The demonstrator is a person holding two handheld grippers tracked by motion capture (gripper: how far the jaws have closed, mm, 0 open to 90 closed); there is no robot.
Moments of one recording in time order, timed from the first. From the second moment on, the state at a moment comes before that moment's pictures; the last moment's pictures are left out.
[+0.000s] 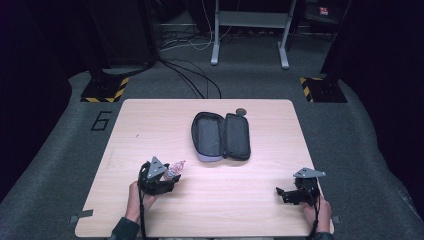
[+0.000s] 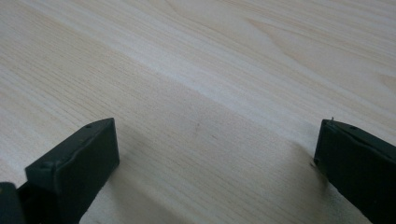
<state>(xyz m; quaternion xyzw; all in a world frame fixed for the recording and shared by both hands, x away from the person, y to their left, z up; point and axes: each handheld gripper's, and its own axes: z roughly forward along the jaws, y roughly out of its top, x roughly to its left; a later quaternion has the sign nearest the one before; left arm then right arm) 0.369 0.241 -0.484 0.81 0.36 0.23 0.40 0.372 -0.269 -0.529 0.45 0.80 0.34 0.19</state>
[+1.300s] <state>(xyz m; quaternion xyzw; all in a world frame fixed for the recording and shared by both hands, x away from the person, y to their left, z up) 0.386 0.336 -0.524 0.75 0.52 0.24 0.33 0.372 -0.269 -0.529 0.46 0.80 0.34 0.19</state>
